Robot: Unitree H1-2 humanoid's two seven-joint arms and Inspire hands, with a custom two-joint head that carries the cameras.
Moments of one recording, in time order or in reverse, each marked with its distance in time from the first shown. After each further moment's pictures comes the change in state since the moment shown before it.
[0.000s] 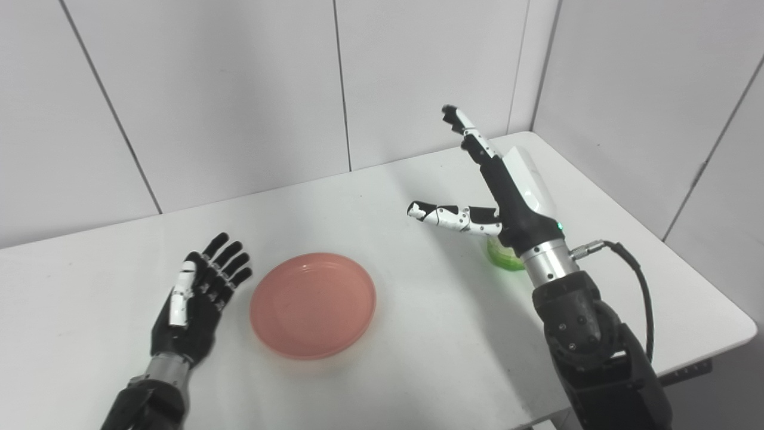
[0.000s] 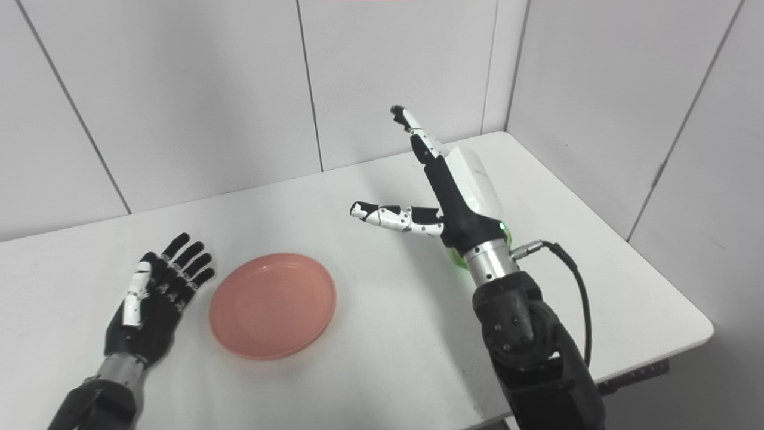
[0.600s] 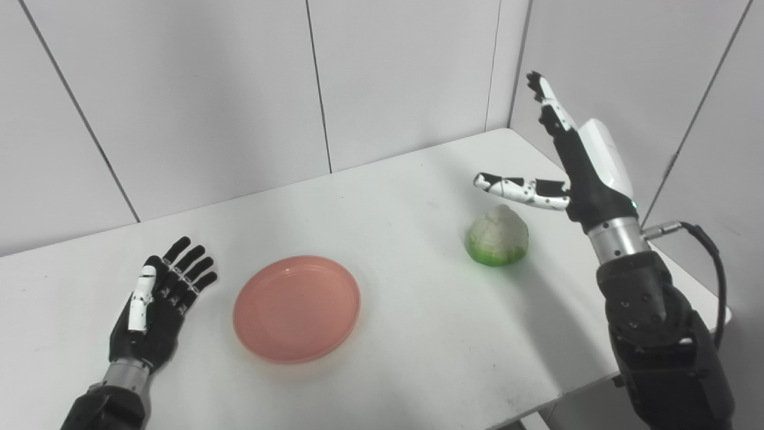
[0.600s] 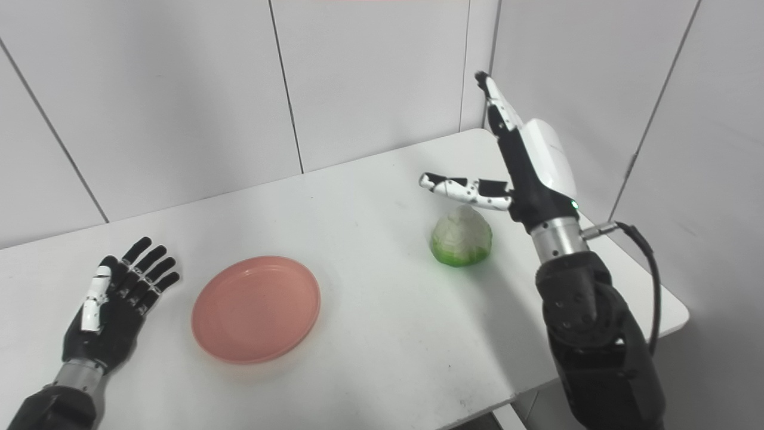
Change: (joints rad) left arm -0.054 0.054 0.044 0.123 -0.021 -0.032 -0.075; right arm 0.103 -0.096 -0.236 0.001 0.050 0.062 0.016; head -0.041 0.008
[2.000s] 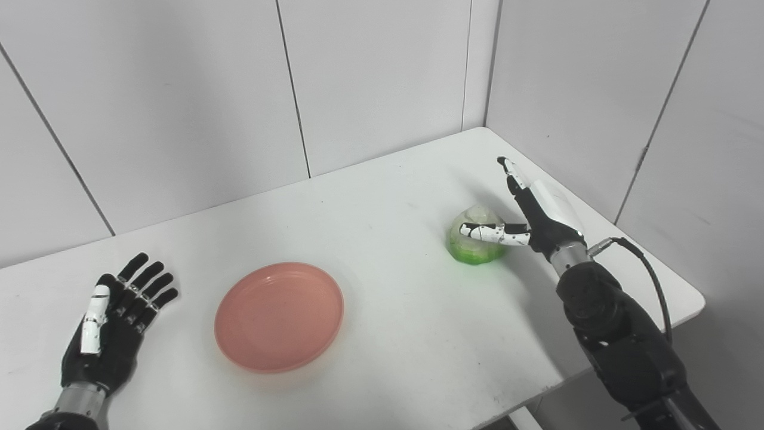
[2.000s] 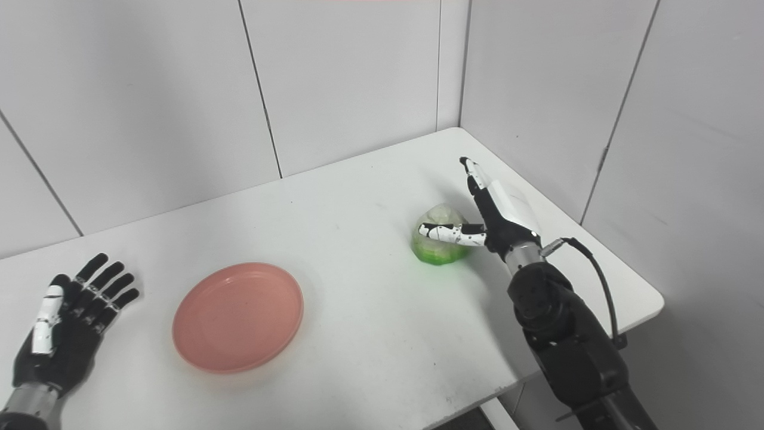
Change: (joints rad) left arm -0.014 0.039 0.037 0.042 0.000 0.001 -0.047; right arm -0.031 -0.070 0.148 0.435 0.001 -0.034 -0.064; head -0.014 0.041
